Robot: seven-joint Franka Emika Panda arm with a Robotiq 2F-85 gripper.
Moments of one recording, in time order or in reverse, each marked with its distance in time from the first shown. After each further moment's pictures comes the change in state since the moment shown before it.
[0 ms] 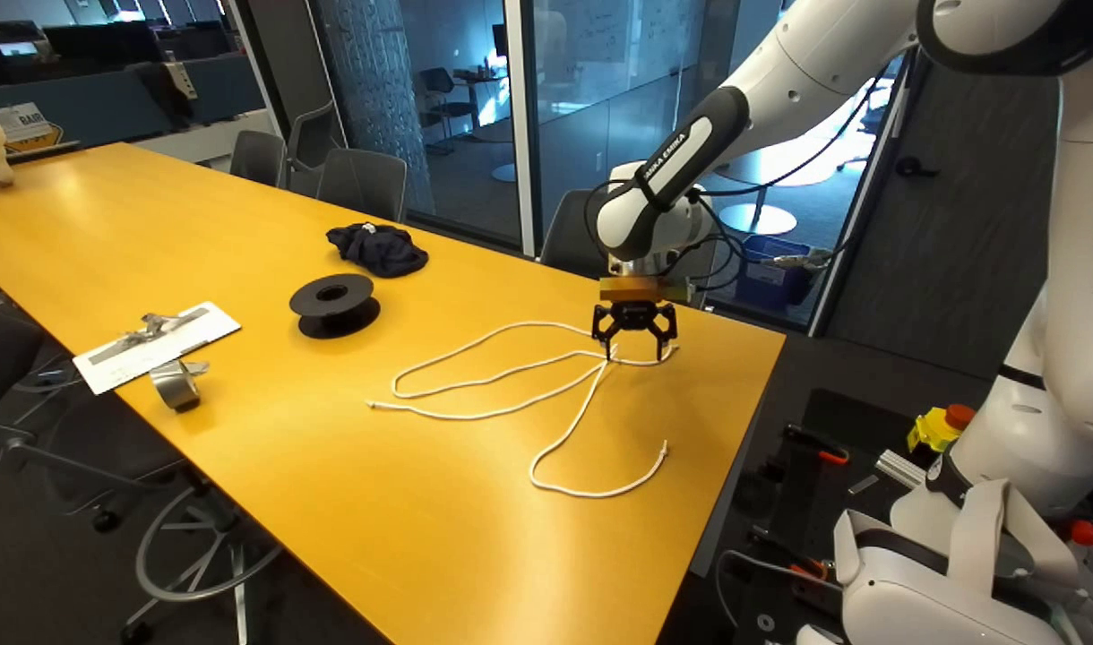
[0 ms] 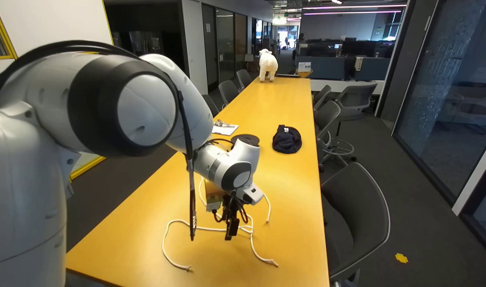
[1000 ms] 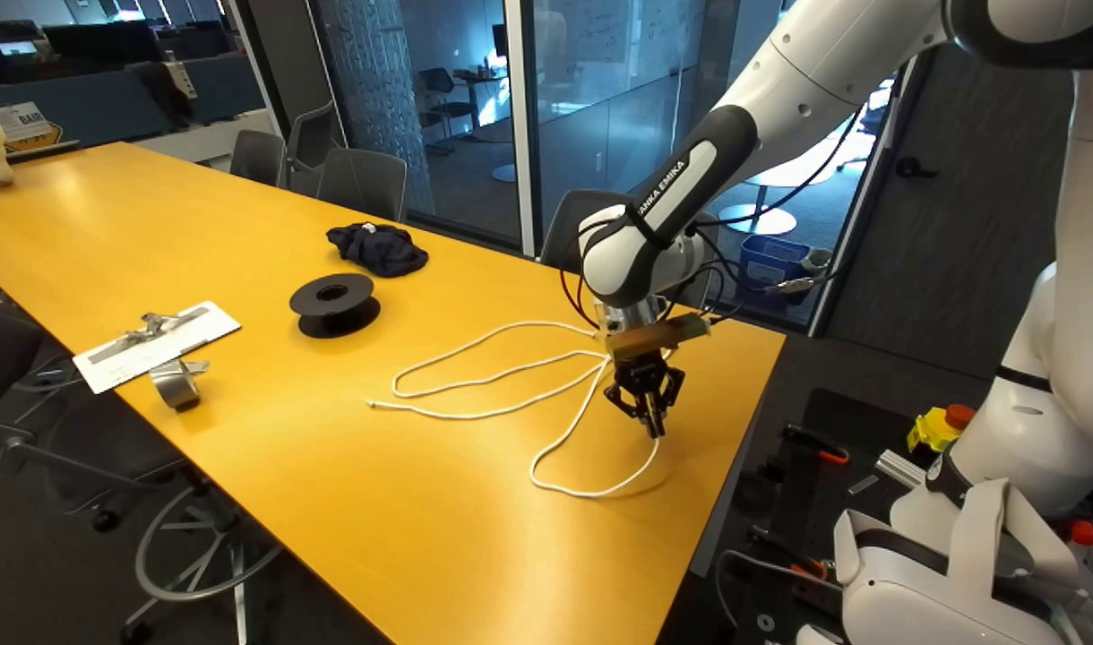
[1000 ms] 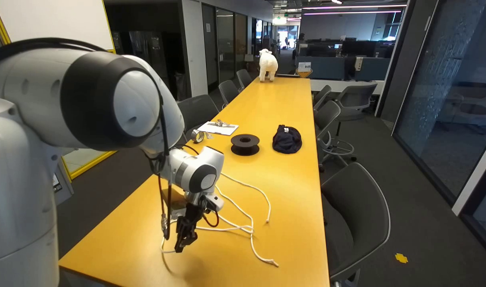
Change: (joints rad) arm 0.074 -0.032 0.138 -0.102 0.006 -0.200 -0.112
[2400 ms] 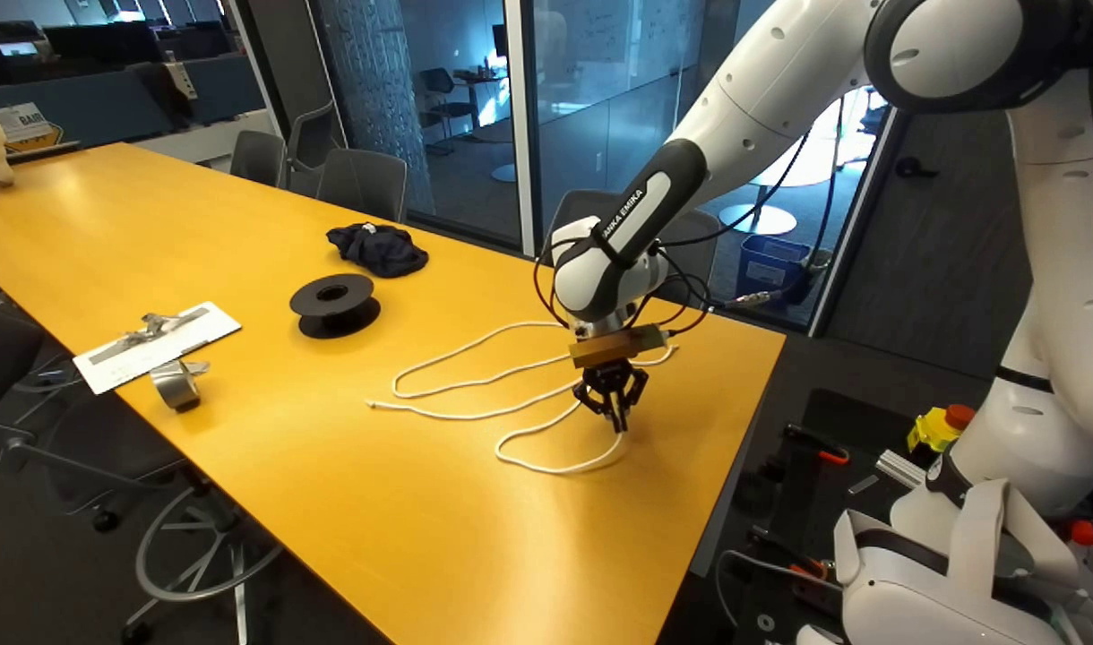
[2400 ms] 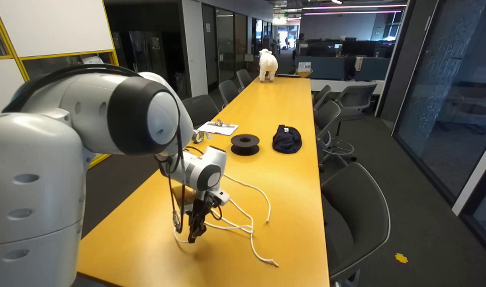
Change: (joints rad) arm 0.017 0.159 -0.012 0.167 -0.040 0.073 0.096
